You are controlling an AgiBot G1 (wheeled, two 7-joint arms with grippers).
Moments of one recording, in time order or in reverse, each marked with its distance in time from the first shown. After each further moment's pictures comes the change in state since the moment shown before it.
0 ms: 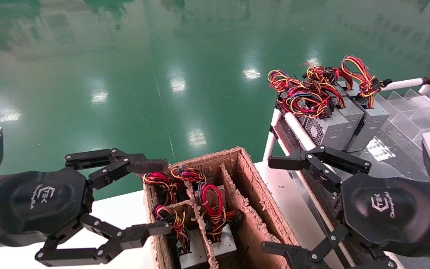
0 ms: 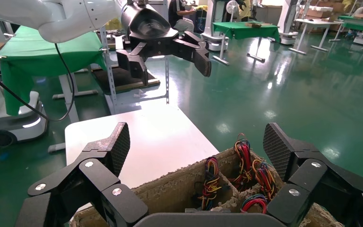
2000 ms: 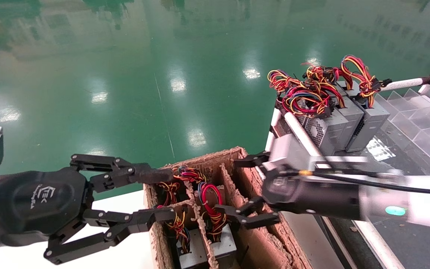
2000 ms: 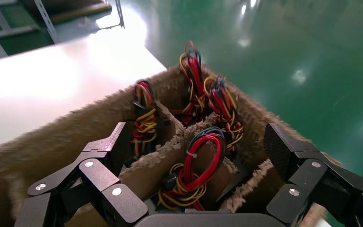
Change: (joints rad) left arm -0.001 -0.001 0.002 0.001 -0.001 0.000 0.001; right arm 0.148 -0.256 -0.233 -0.084 -0.476 0.281 0.110
